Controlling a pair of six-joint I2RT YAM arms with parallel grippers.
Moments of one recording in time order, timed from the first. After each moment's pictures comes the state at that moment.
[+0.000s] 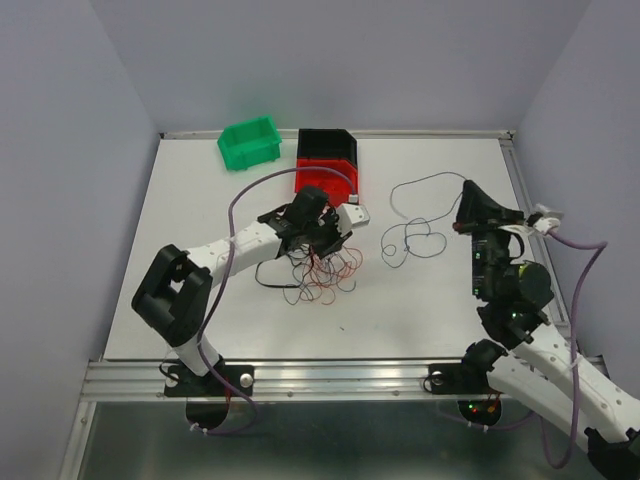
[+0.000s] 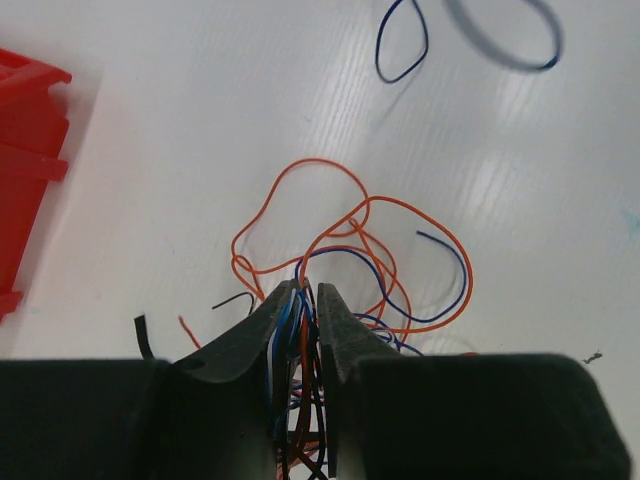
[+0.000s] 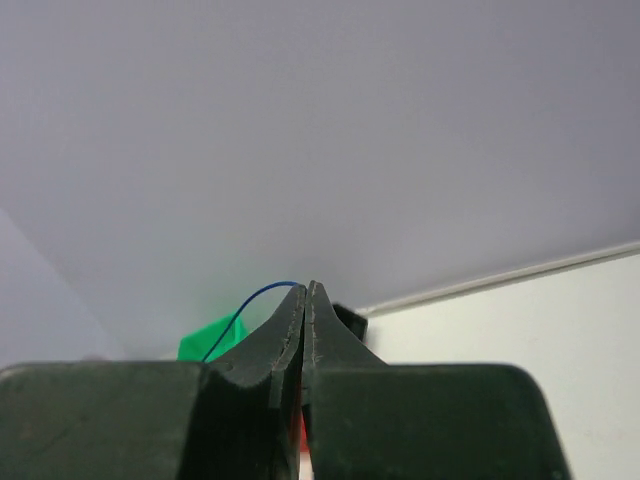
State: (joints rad) left arm -0.70 1.60 1.09 -0.24 0.37 0.40; right arm 0.65 0.62 0.55 0.58 0.56 0.16
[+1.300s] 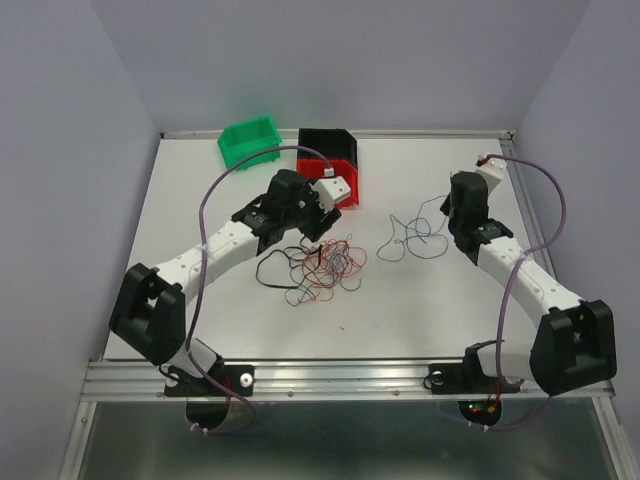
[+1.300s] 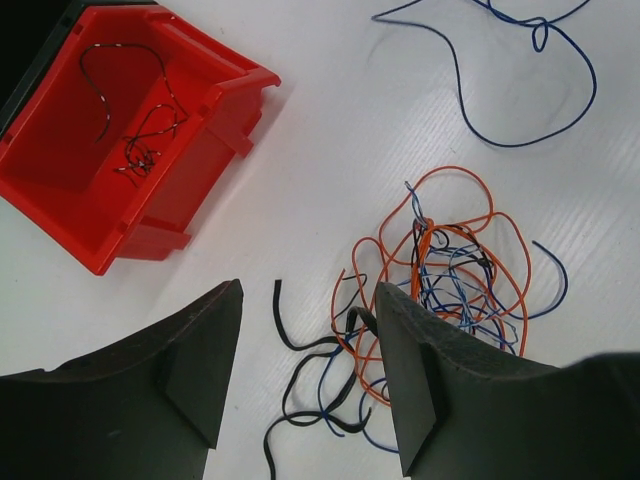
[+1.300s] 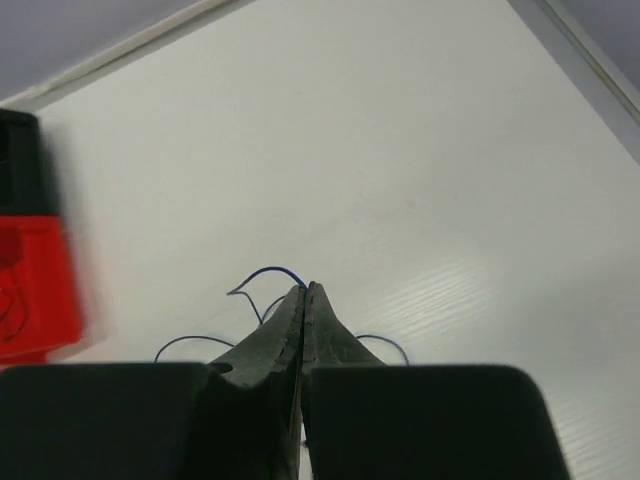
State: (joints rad) left arm -0.62 1.49 1.09 -0.19 0.22 0.35; right arm 0.30 1.24 0.88 -0.05 0.58 0.43
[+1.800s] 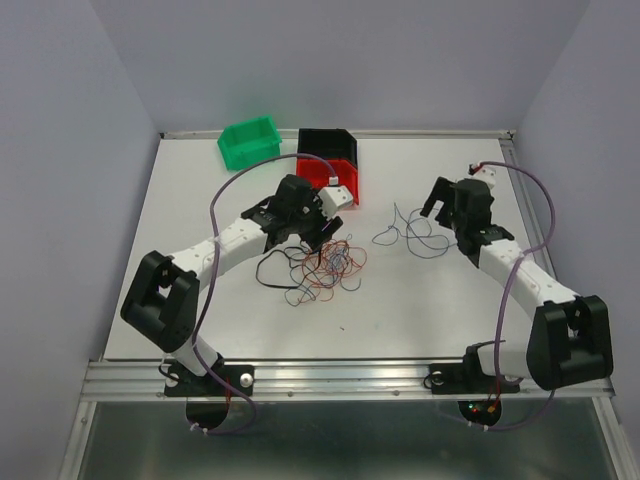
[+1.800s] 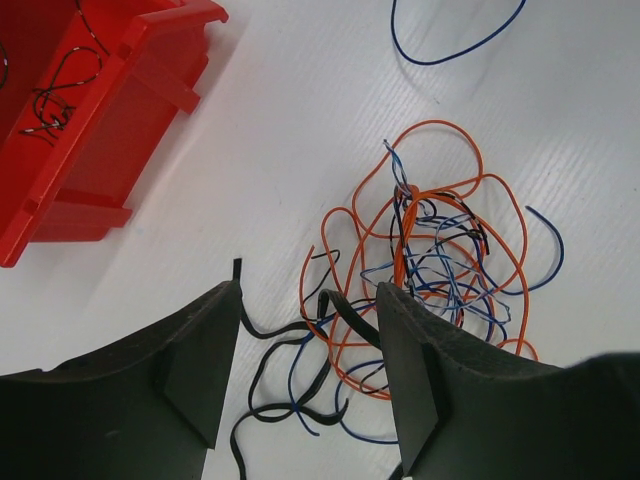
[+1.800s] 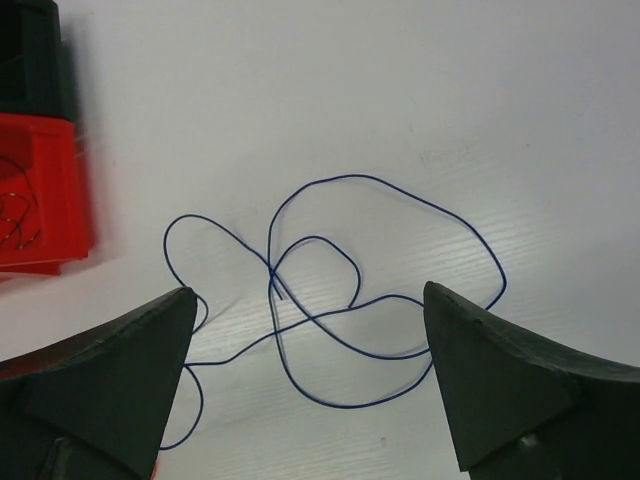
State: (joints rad) left arm -0.62 1.56 1.09 -0.22 0.24 0.35; right arm 0.17 1.26 0.80 -0.04 0.28 0.44
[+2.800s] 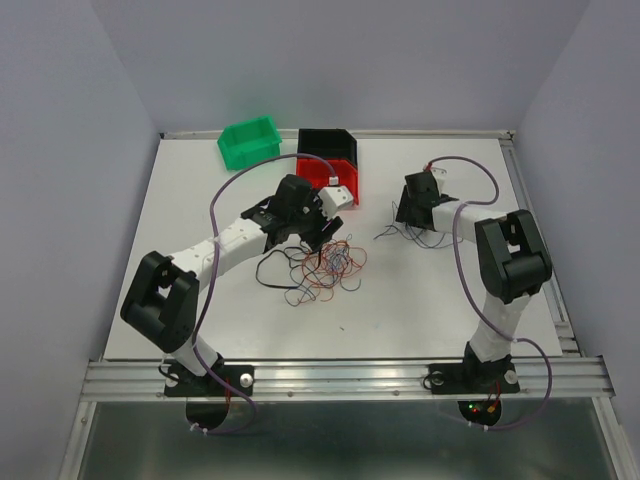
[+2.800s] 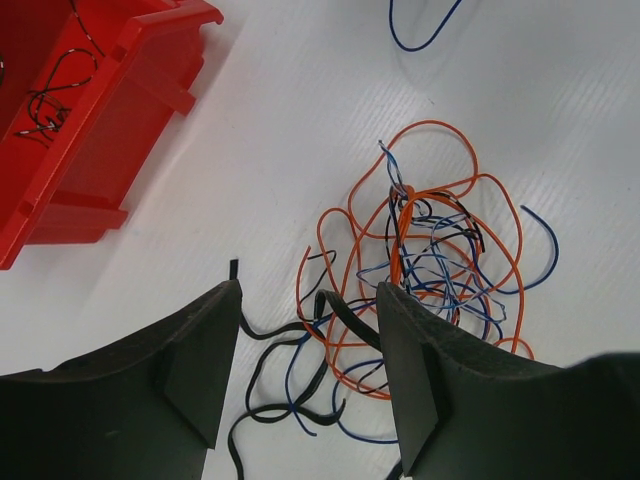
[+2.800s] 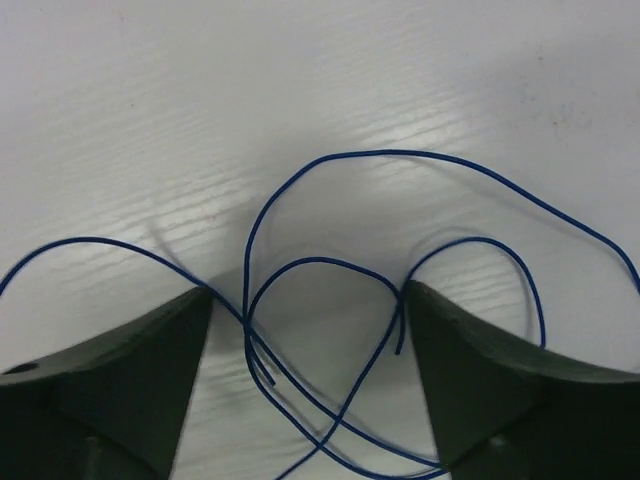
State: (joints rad) left arm -0.62 1.57 1.09 -0.23 0.26 0.35; right arm 0.27 1.87 1.10 -0.13 0.38 0.46
